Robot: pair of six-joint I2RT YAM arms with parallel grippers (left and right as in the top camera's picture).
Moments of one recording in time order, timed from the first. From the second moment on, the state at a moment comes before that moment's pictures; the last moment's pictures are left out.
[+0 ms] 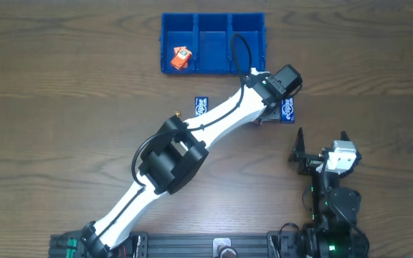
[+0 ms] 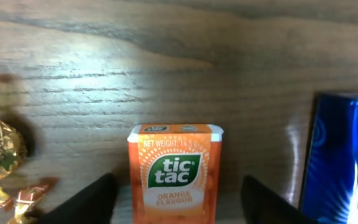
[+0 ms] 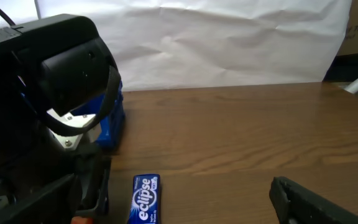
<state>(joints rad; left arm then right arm) -0.89 2.48 2.11 -0.94 -0.11 -0.85 0.02 0.01 0.01 -0.07 0.11 0.03</state>
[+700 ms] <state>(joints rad) -0.89 2.43 2.12 -0.97 -0.21 -0.81 0.02 0.01 0.01 -0.07 0.11 0.03</state>
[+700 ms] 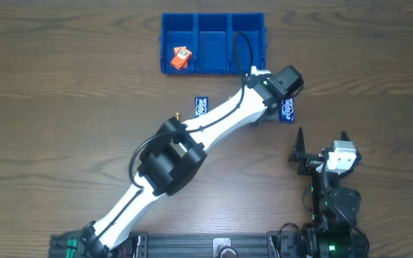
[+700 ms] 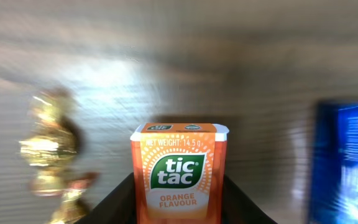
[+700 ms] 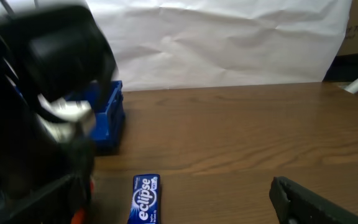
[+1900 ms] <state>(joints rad) -0.37 2.29 2.12 -0.94 -0.09 -0.33 0.02 0.01 0.01 -0.07 0.11 0.03</state>
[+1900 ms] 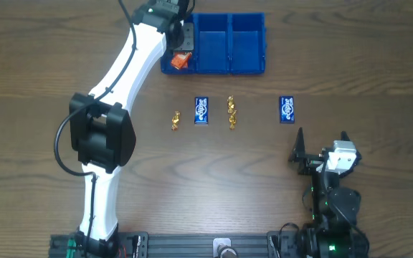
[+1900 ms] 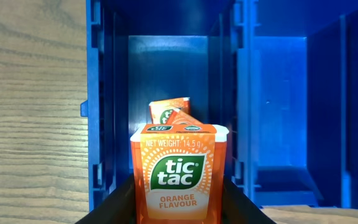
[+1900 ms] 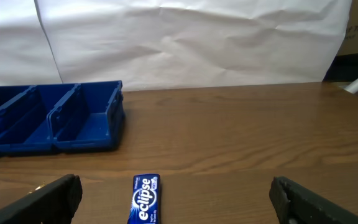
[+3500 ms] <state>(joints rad) 0.02 0.14 0.34 -0.13 -0.03 -0.09 0.02 0.01 0.01 -0.07 0.11 0.03</state>
